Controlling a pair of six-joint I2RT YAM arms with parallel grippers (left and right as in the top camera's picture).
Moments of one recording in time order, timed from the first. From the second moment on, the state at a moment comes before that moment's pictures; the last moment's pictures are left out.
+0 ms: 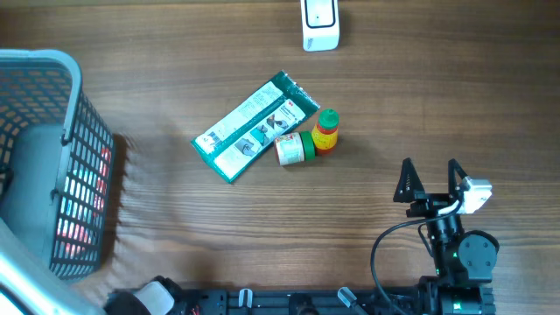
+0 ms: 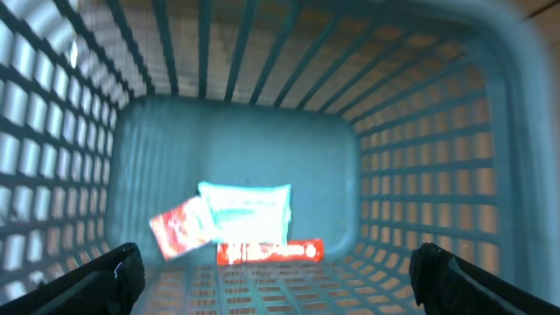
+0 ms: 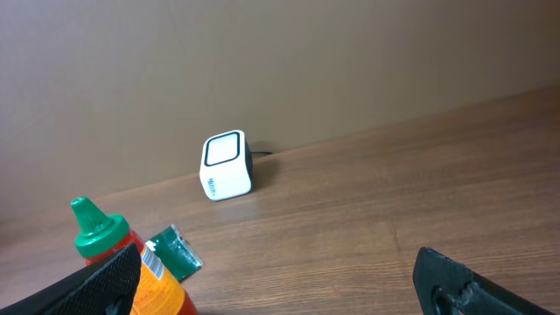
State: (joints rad) left arm 0.71 1.39 1.87 -1.45 -0.28 -0.86; right arm -0.03 0.01 0.01 0.00 -0.11 0.29
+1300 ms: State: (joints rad) left arm 0.78 1.34 1.77 -1.47 -0.03 -1.04; right arm -0.03 0.01 0.01 0.00 -0.11 0.29
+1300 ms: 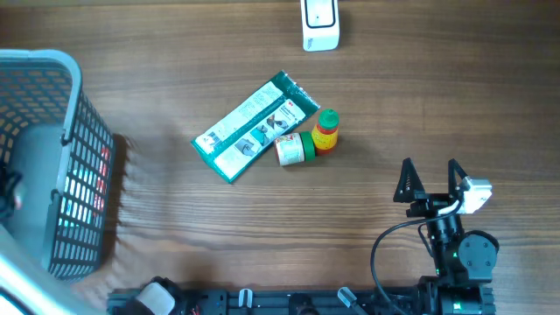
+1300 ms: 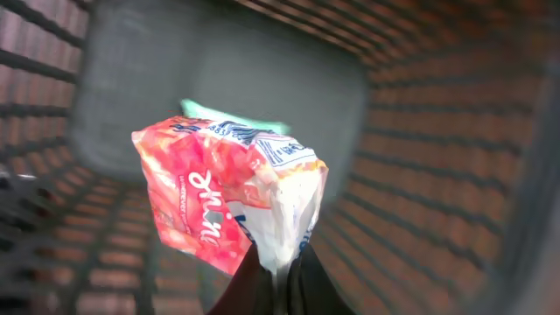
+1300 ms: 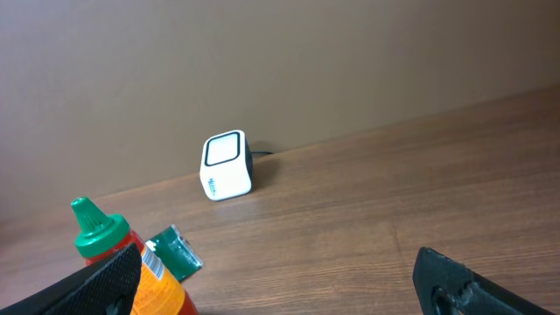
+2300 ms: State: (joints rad) left arm -0.60 1.75 1.36 -1.07 -0.11 -1.81; right arm -0.03 0.01 0.01 0.00 -0.11 0.29
